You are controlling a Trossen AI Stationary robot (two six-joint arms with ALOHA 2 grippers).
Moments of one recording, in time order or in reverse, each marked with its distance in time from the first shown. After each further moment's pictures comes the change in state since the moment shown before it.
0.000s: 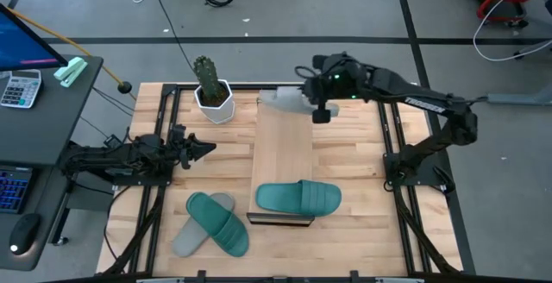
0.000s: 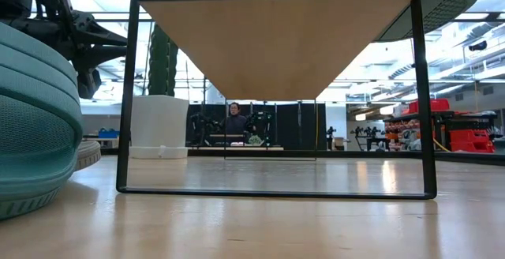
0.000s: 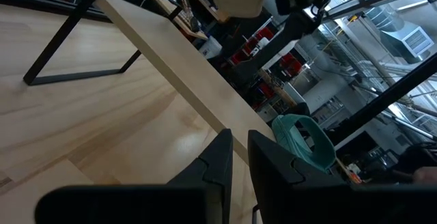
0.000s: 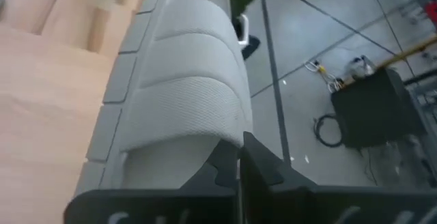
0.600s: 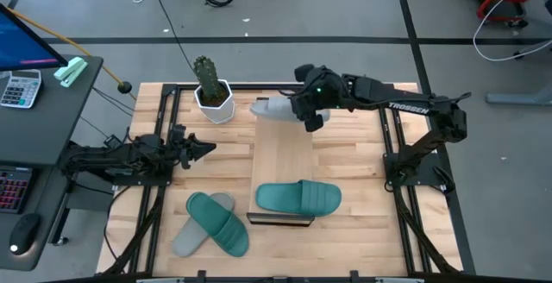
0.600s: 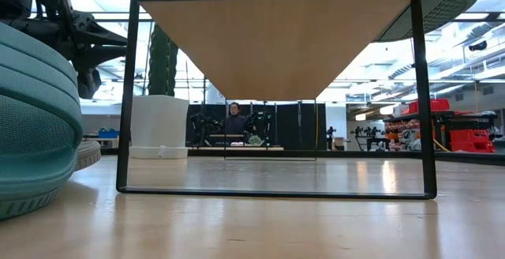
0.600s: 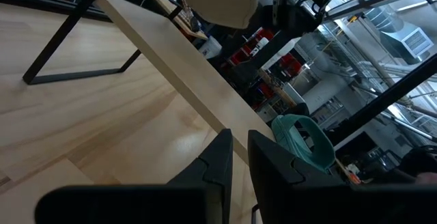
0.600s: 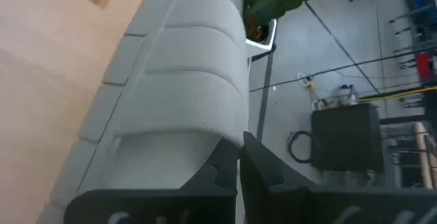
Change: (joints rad) left arm 0.000 0.000 0.000 0.000 0.000 -0.004; right arm 0.070 0.095 0.000 0.040 0.102 -0.228
